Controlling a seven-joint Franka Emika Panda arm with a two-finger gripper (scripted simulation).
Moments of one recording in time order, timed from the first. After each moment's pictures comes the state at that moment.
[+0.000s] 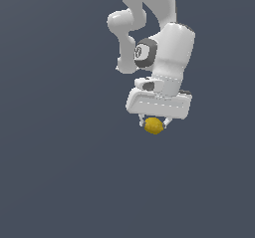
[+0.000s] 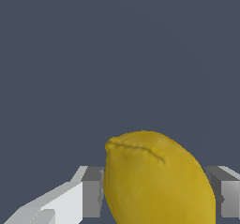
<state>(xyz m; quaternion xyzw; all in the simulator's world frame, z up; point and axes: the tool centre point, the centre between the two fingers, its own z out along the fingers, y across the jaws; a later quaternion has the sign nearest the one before) 0.071 0.085 0.238 0.96 0.05 0.26 0.11</state>
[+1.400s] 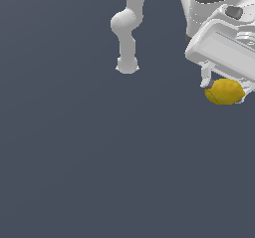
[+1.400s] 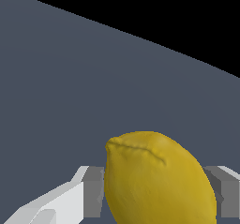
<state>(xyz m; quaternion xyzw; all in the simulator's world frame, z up) 0.102 0.198 0.418 0.88 -0.05 0.44 0.20</state>
